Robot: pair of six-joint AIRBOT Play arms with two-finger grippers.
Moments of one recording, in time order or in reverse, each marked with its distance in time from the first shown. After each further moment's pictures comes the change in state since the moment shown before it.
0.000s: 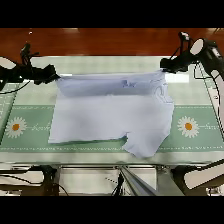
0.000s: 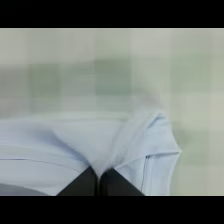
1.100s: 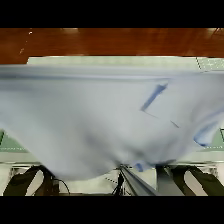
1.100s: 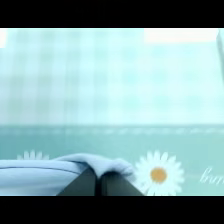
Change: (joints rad) left arm 0.041 0.872 0.377 0.276 -0.743 -0.220; right arm -0.221 0.872 0.077 0.036 0.690 -0.089
